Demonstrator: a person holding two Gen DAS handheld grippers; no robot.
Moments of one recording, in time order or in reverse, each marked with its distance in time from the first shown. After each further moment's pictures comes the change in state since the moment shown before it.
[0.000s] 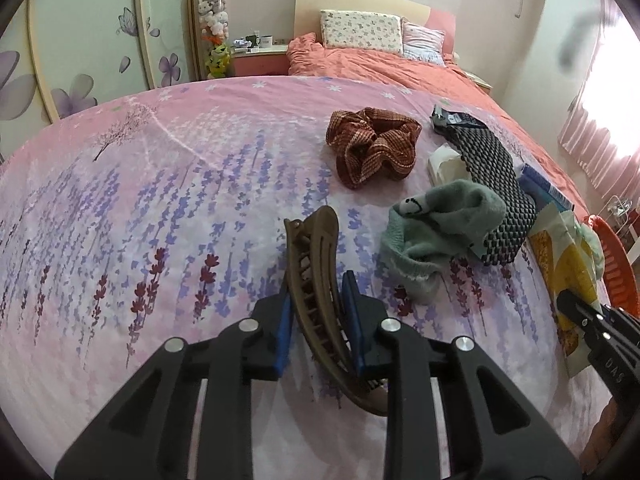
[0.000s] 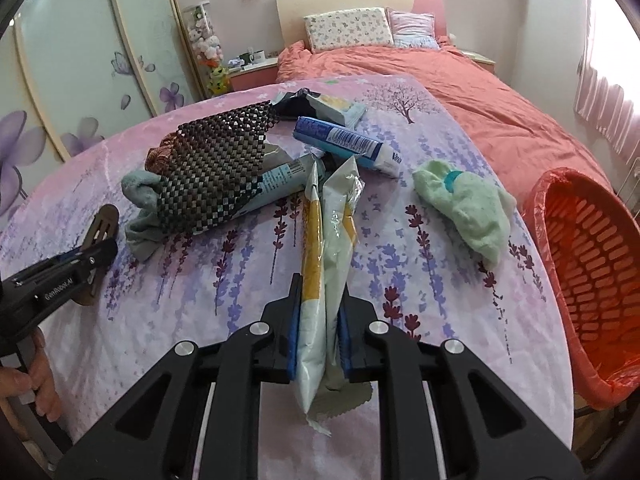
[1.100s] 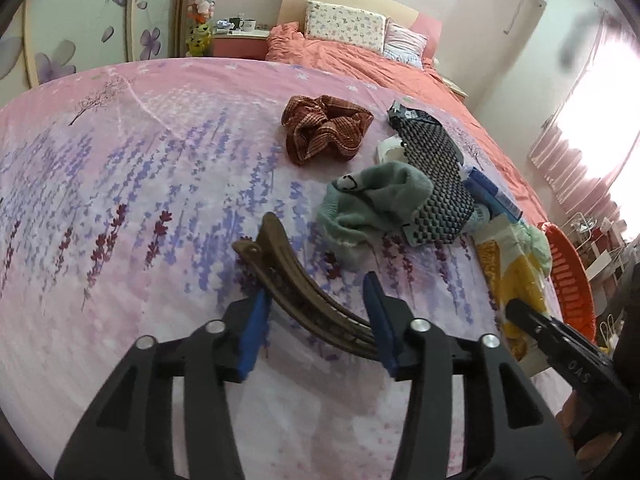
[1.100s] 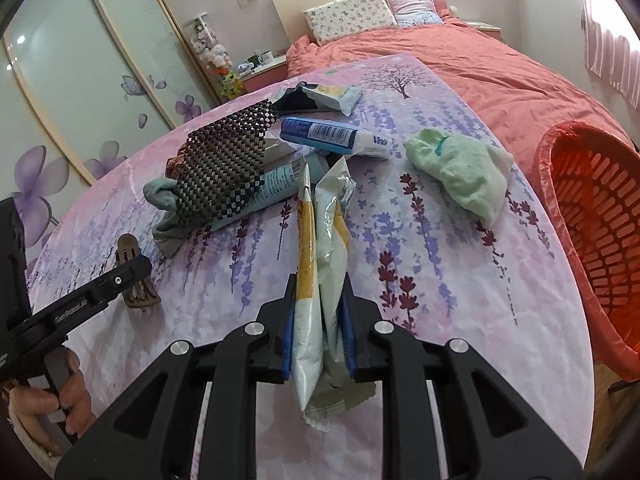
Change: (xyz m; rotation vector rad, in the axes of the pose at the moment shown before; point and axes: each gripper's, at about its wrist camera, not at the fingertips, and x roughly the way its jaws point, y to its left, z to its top) left arm -0.017 -0.013 -0.013 -0.081 0.037 -0.156; right arm -0.010 -0.025 -0.008 0.130 0.034 0.154
